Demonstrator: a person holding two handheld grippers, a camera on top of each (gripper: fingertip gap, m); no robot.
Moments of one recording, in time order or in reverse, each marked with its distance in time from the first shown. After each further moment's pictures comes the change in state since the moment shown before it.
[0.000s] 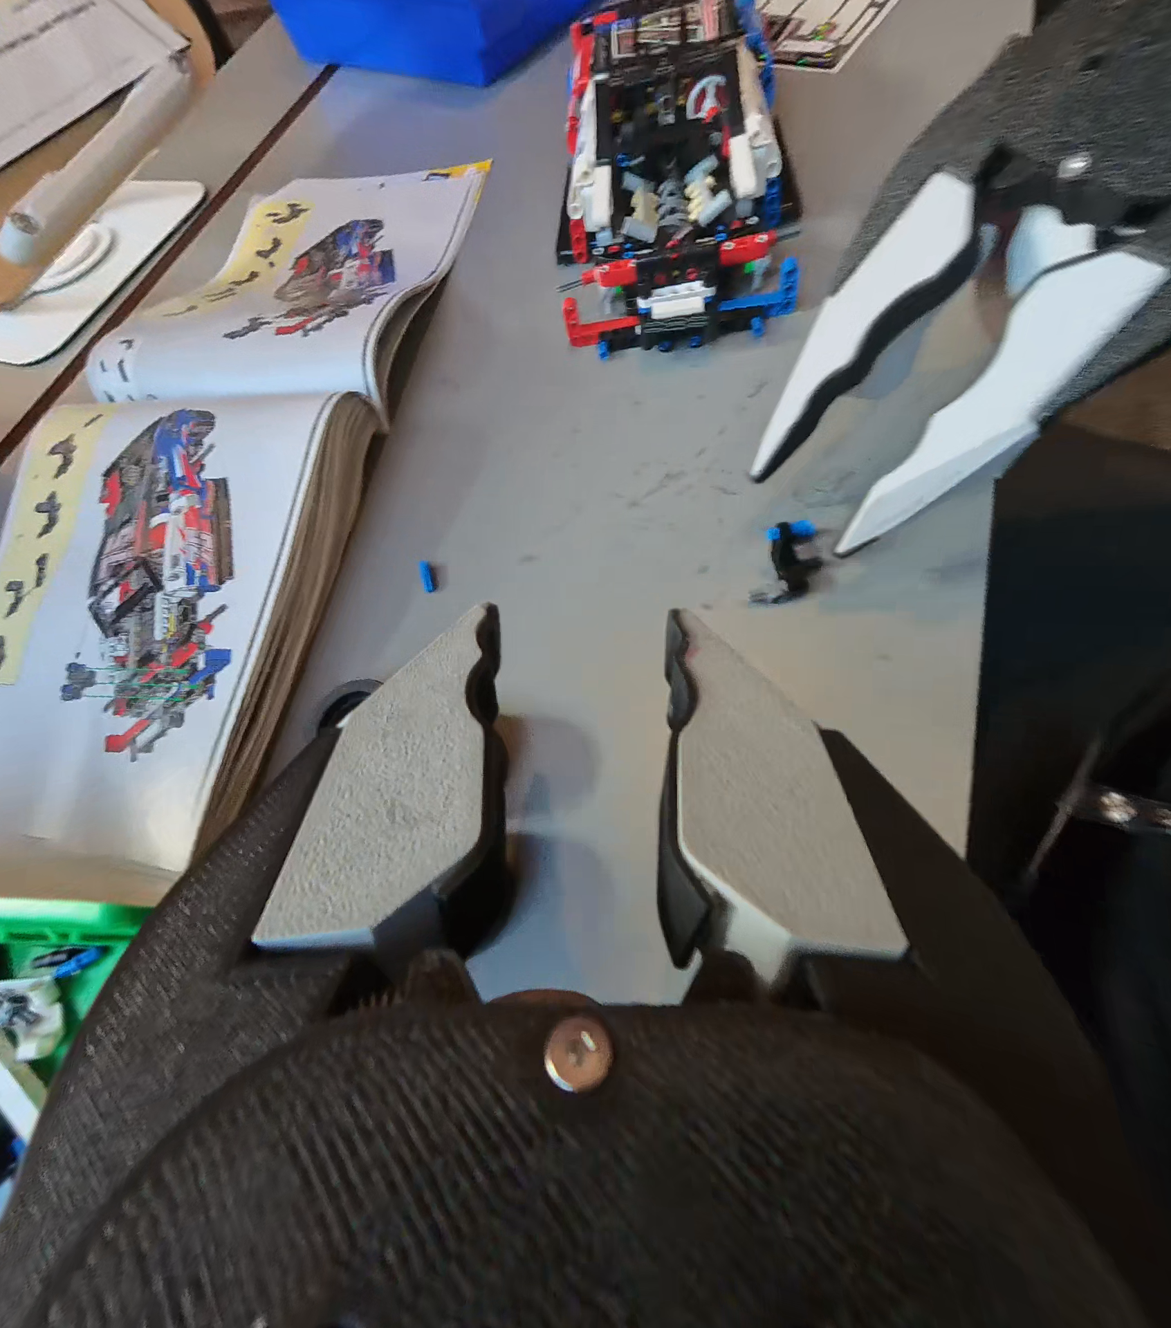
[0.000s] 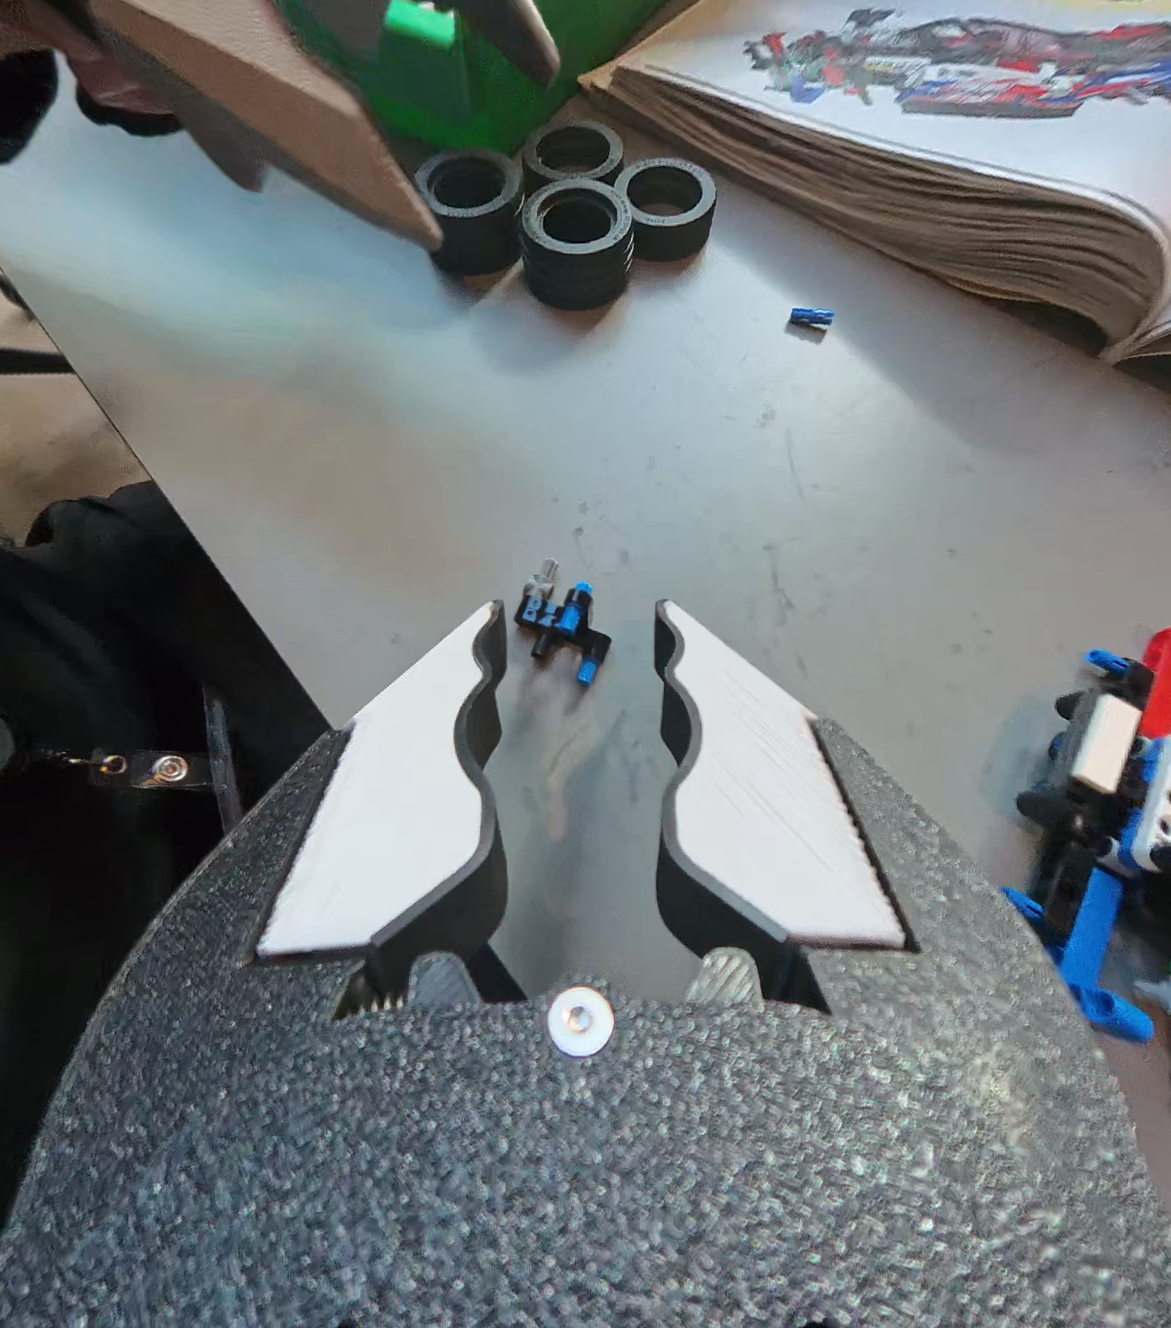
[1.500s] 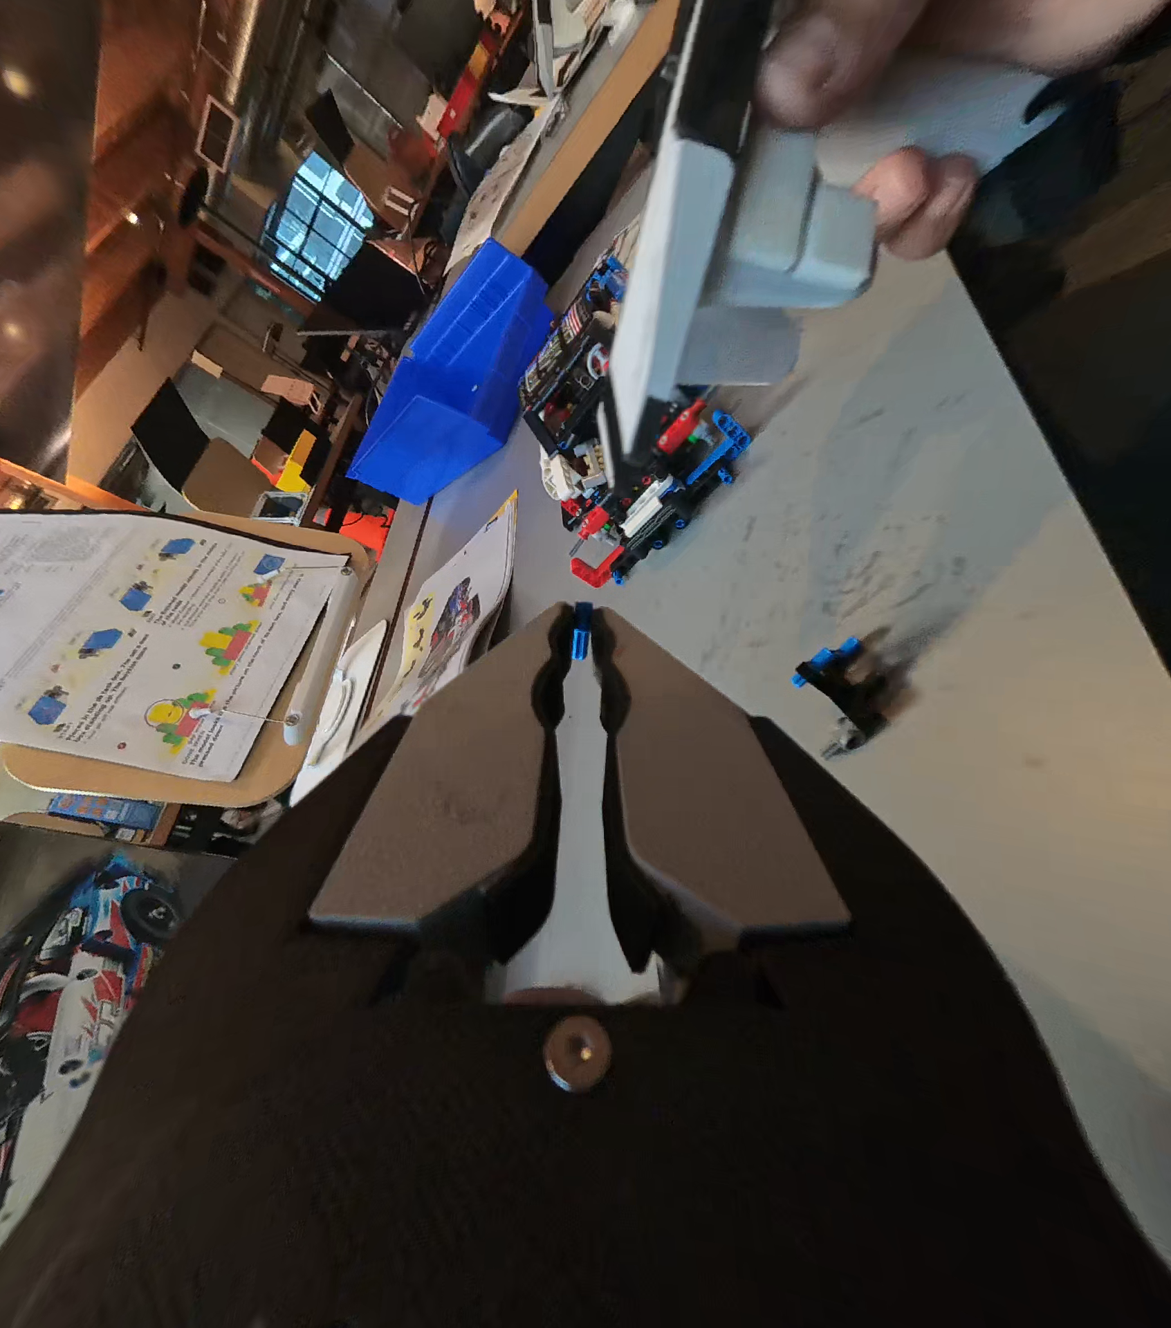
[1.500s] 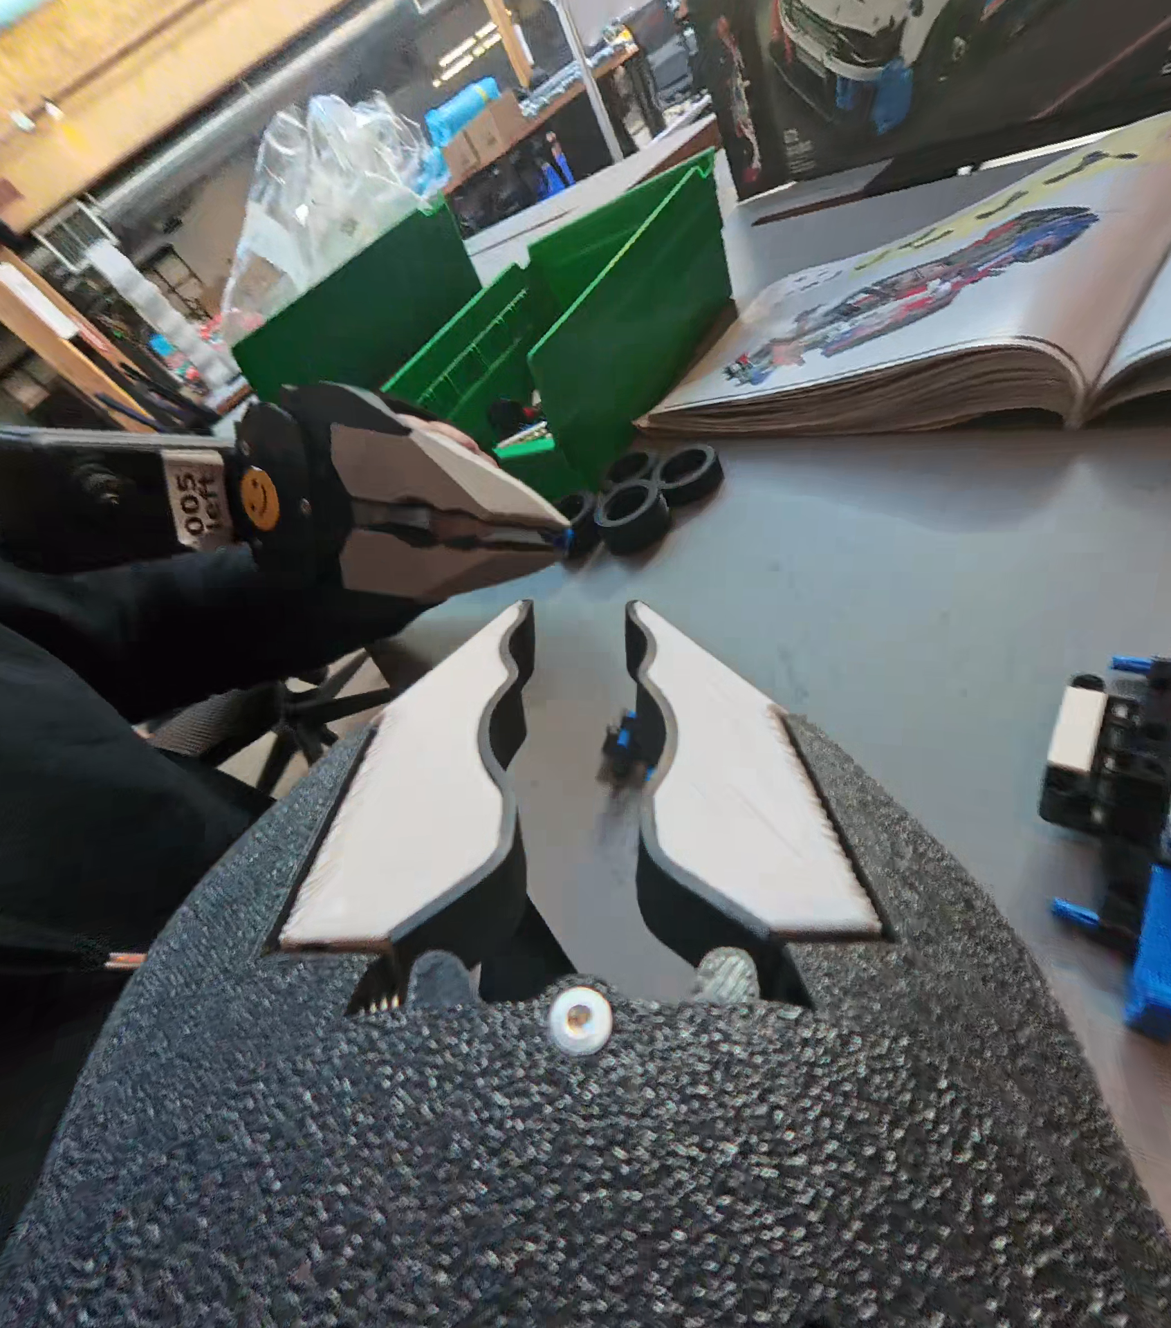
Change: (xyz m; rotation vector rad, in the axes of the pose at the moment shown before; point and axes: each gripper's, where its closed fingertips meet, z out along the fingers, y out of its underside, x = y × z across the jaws) left arm 0.042 -0.058 0.038 0.293 -0.126 0.669; right arm 0.021 -0.054 -0.058 0.384 -0.258 0.412
